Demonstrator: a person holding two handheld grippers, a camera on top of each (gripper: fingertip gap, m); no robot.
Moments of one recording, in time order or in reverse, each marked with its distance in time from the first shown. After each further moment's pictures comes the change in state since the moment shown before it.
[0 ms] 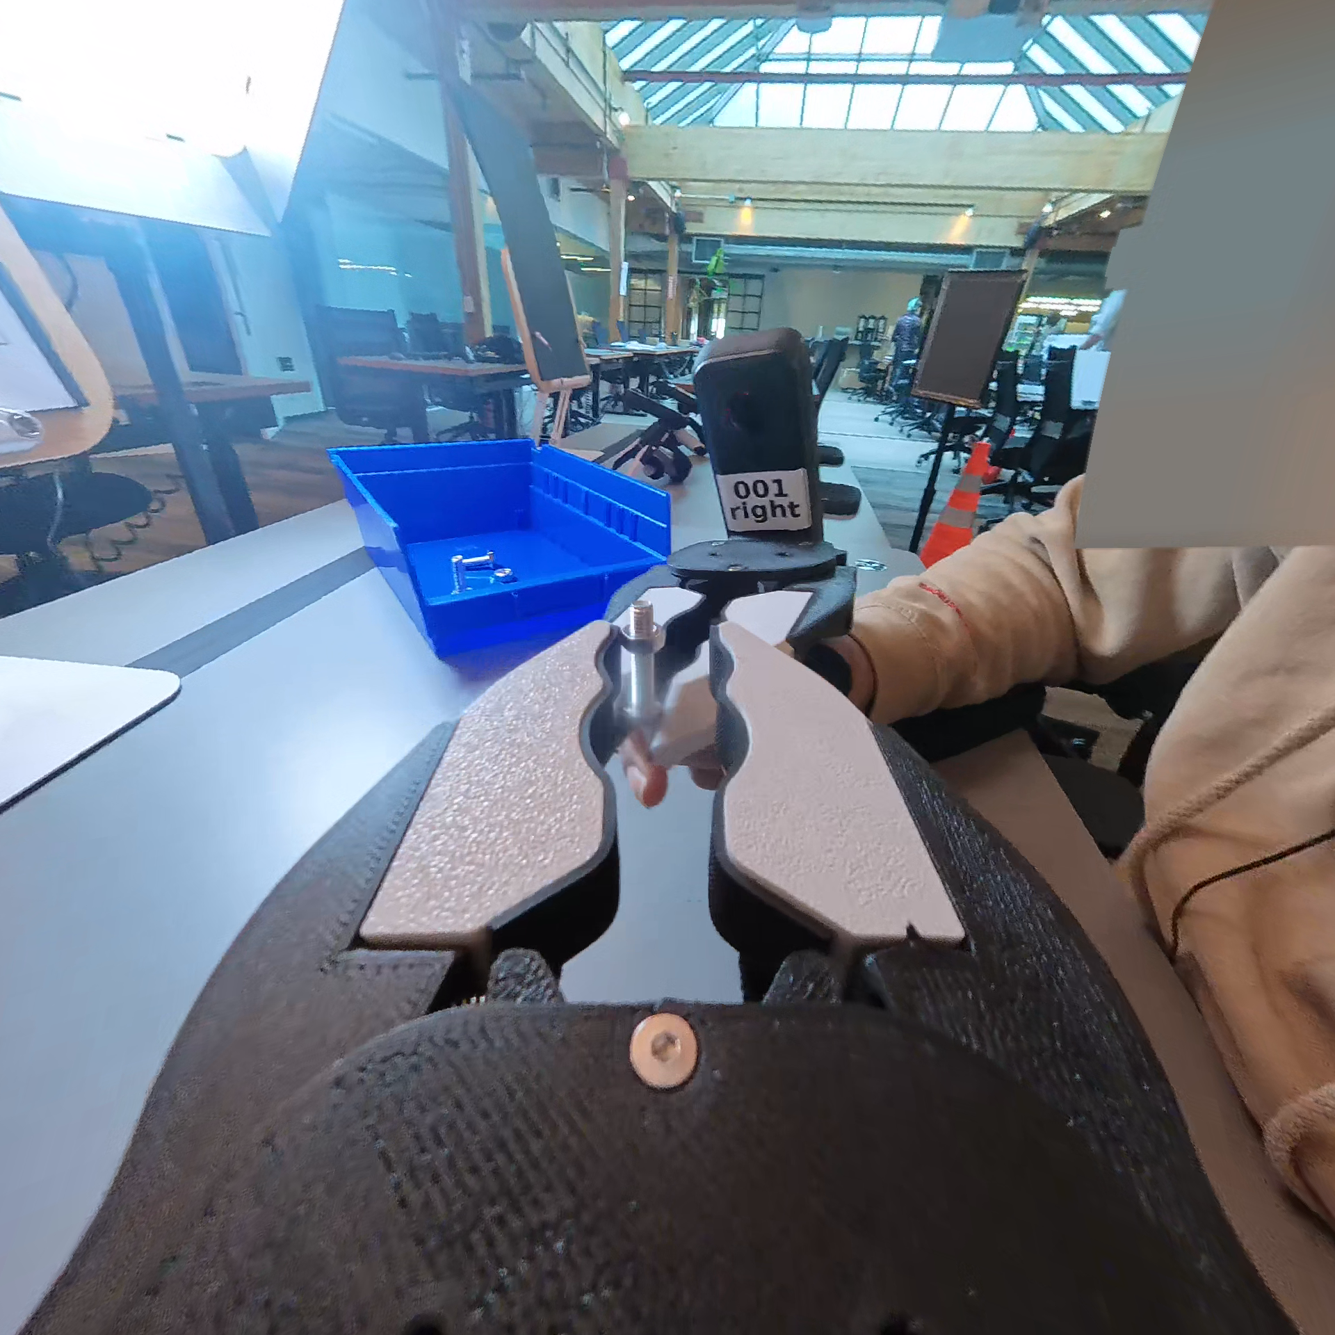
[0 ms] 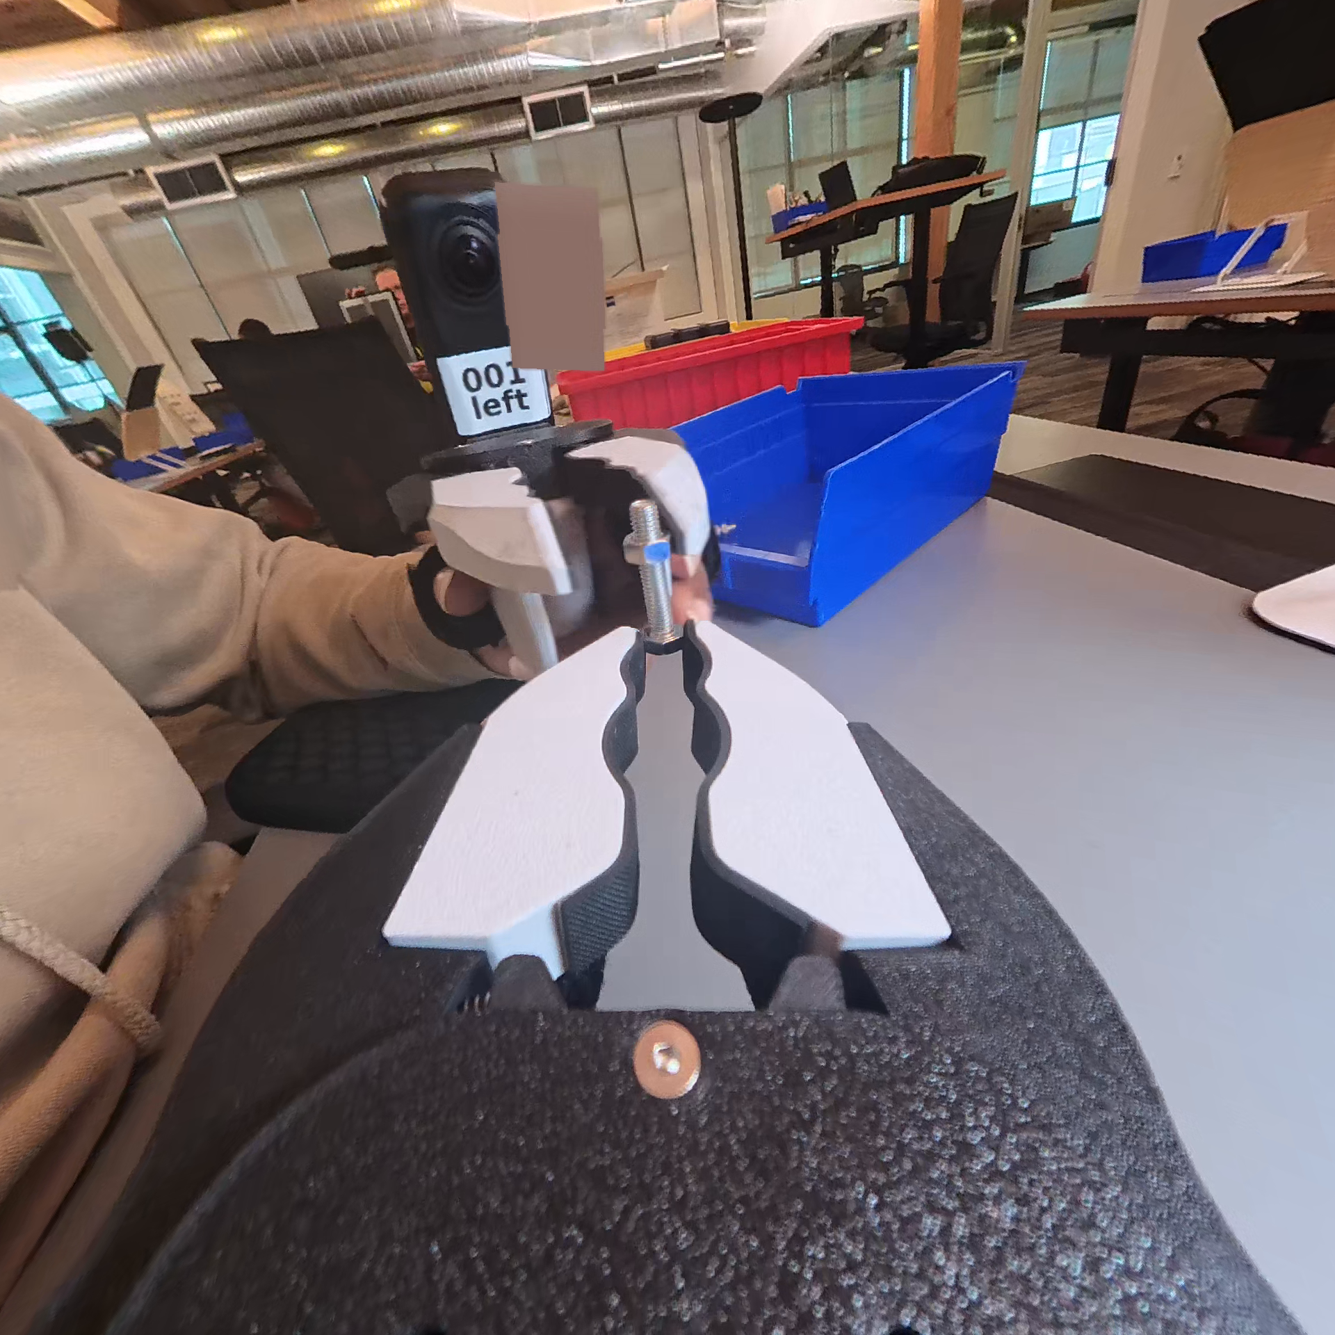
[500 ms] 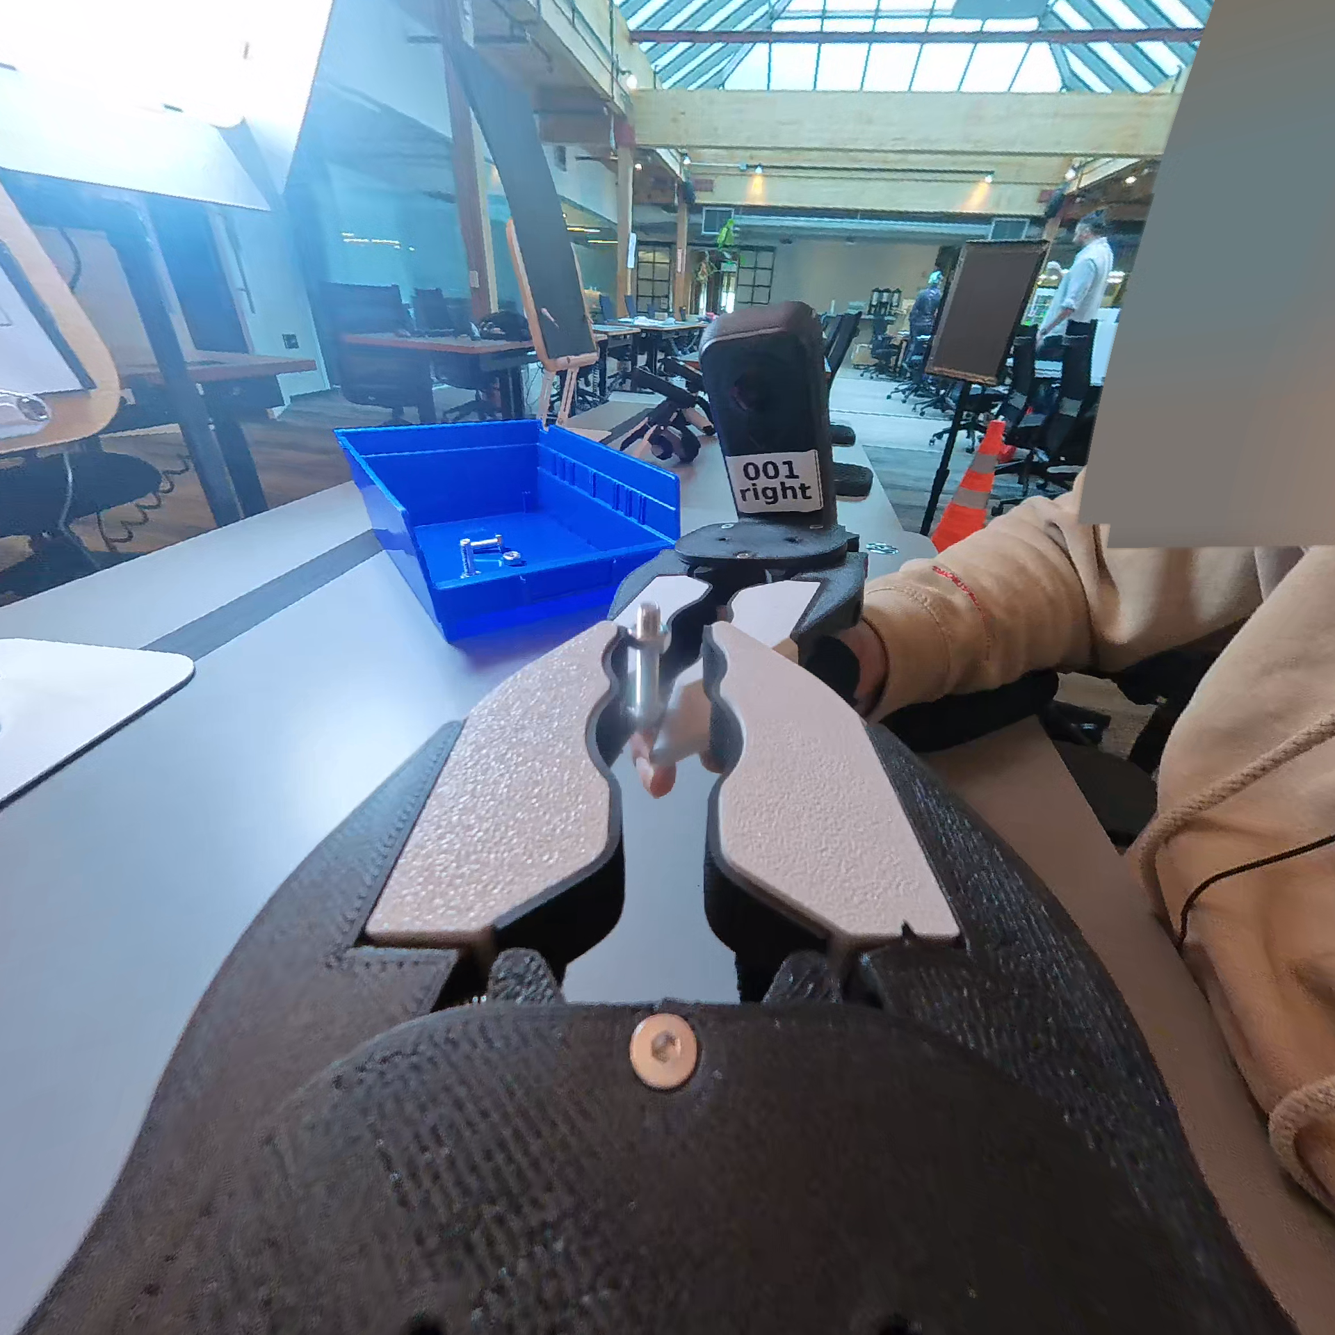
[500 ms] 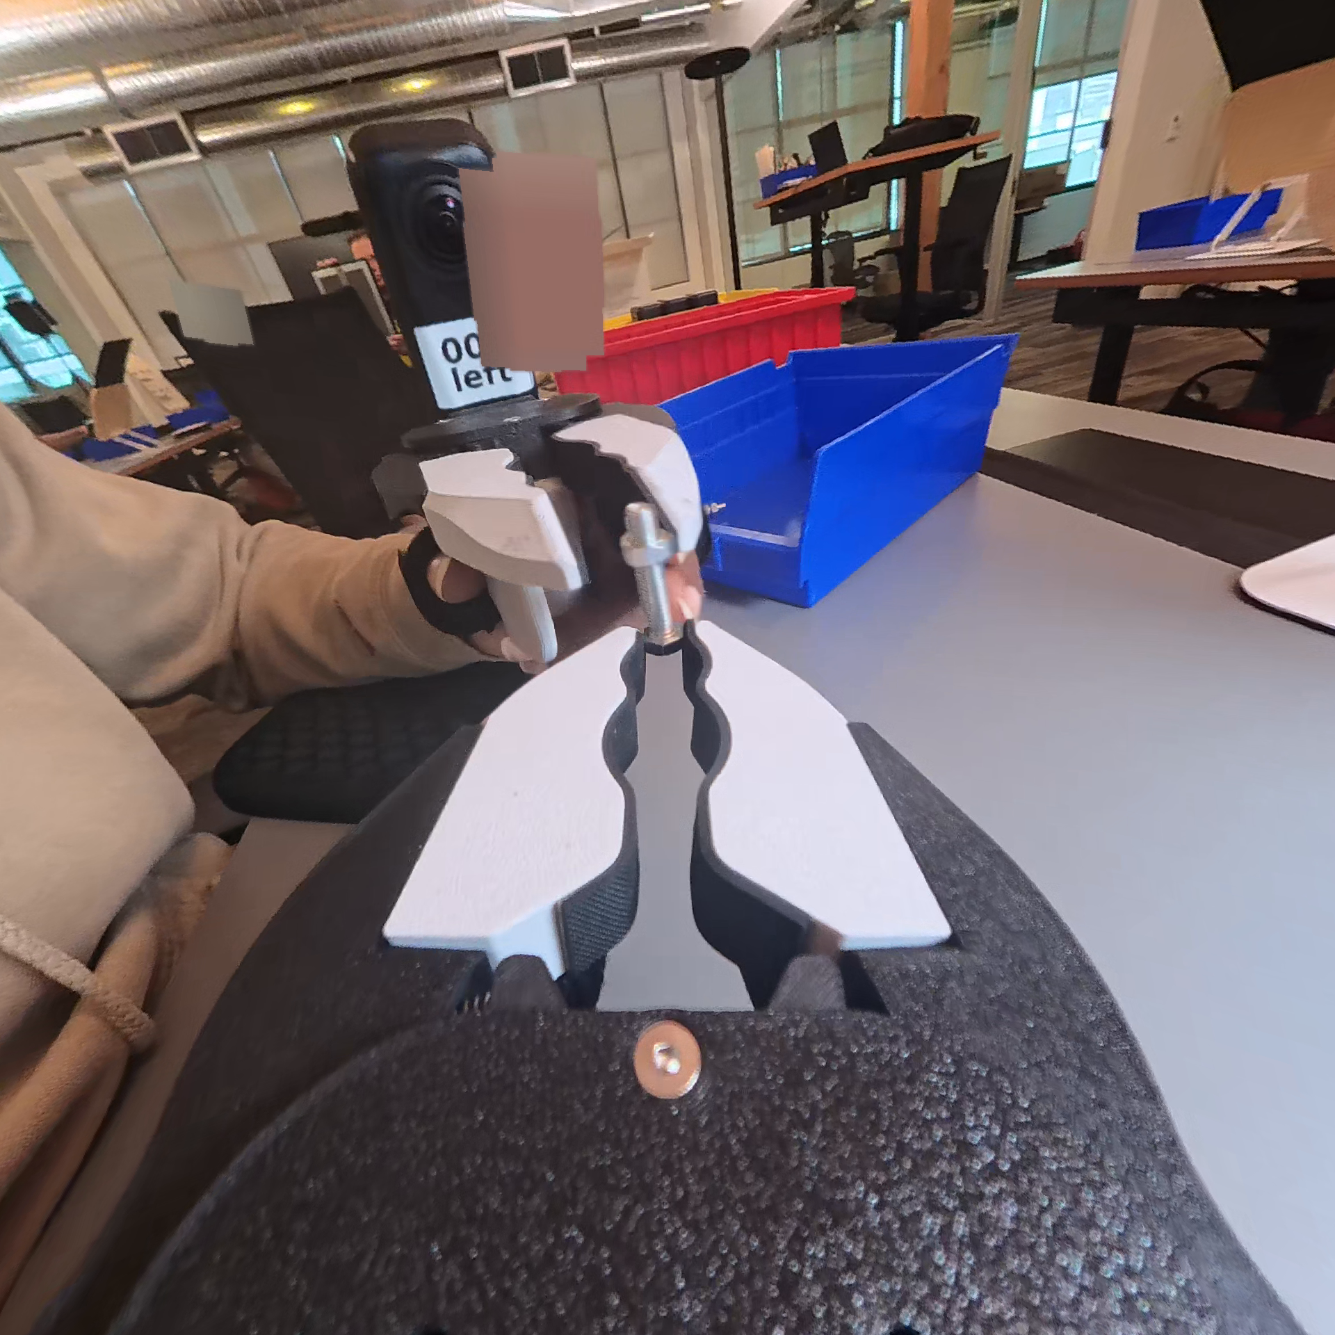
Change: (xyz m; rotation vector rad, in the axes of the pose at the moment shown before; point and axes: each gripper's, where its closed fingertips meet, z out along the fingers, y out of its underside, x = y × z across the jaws) left arm -0.003 0.003 0.000 -0.032 -0.014 0.004; right arm 0.003 0.004 0.000 -0.038 0.020 0.007
